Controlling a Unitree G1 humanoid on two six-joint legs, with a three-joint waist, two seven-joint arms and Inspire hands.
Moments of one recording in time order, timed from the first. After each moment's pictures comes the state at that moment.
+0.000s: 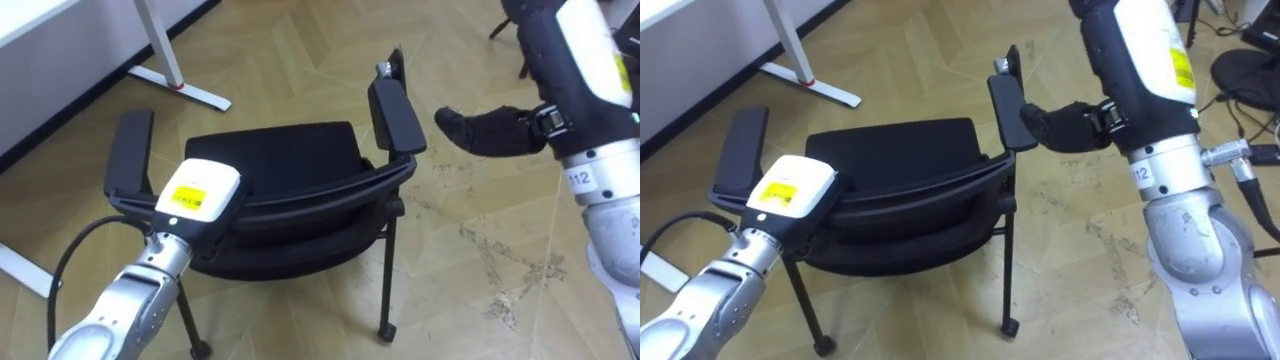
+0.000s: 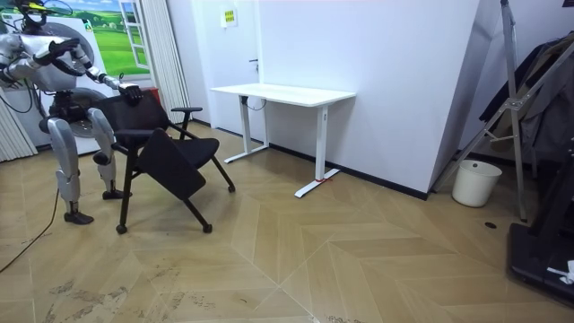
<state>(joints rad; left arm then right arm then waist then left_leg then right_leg) -0.02 0.47 -0.26 0.22 1.09 -0.14 0.19 -0.02 -0.54 -0.02 -0.33 -0.39 -0.17 -0.02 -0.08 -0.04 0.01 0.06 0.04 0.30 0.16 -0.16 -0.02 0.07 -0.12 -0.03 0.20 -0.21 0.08</state>
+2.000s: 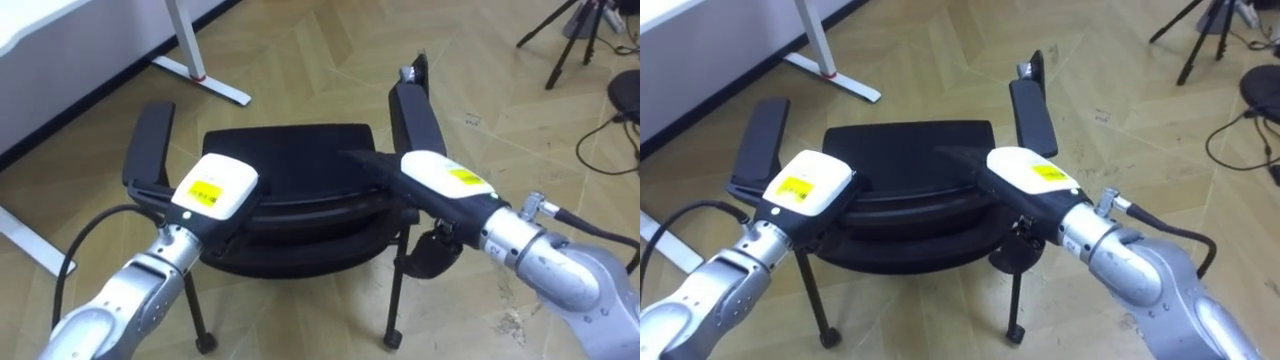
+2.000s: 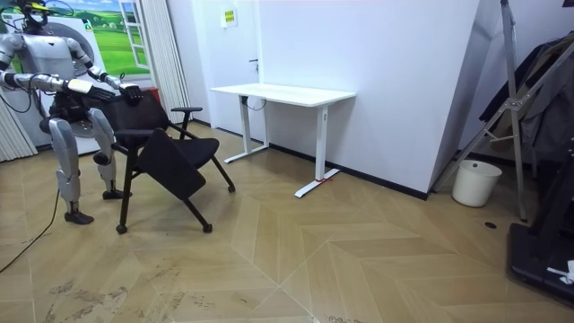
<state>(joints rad) -0.10 0.53 -0.37 0.26 1.05 -0.19 0.22 -0.02 -0.63 0.26 -0.07 -0.51 -0.20 0.34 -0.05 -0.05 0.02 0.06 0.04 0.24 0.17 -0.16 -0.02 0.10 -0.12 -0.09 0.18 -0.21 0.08</state>
